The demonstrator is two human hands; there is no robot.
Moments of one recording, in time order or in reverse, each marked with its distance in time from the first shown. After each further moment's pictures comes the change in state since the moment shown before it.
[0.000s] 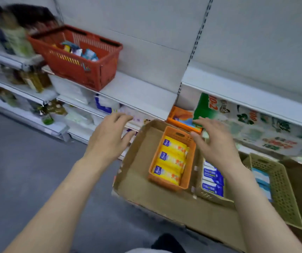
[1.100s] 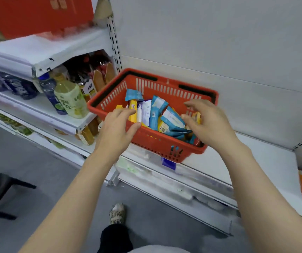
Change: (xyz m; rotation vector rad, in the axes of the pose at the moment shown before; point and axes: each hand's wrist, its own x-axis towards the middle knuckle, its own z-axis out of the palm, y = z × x) left_hand 0.384 -0.456 -0.101 0.067 0.042 -0.111; right_hand 0.516 -0.268 0.287 0.178 -0.055 -0.032
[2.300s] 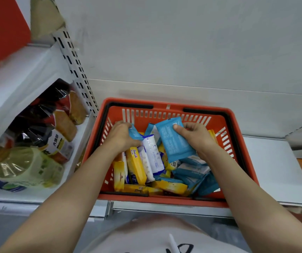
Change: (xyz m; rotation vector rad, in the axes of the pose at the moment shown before) left_hand 0.252 -0.113 0.100 -0.029 -0.649 -0.035; right_hand 0.158 0.029 0.137 0.815 0.053 0.901
